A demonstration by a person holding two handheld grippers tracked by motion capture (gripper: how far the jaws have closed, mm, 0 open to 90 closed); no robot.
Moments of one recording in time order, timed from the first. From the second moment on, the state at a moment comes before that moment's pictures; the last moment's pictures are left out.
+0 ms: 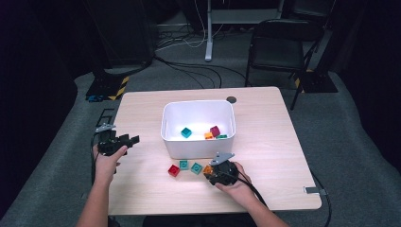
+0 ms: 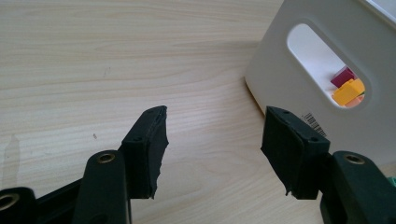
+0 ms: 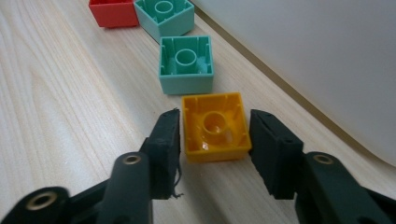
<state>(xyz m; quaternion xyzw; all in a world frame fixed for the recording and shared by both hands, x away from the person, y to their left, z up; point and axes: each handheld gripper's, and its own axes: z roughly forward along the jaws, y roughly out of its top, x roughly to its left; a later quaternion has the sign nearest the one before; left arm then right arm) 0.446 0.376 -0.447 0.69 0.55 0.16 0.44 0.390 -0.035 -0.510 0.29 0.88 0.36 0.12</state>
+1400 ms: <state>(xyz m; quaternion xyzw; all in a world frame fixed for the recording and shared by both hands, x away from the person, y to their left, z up) 0.446 0.374 -0.448 0.69 0.55 0.16 0.43 0.388 -0.066 -0.410 0.30 0.86 0.42 0.07</state>
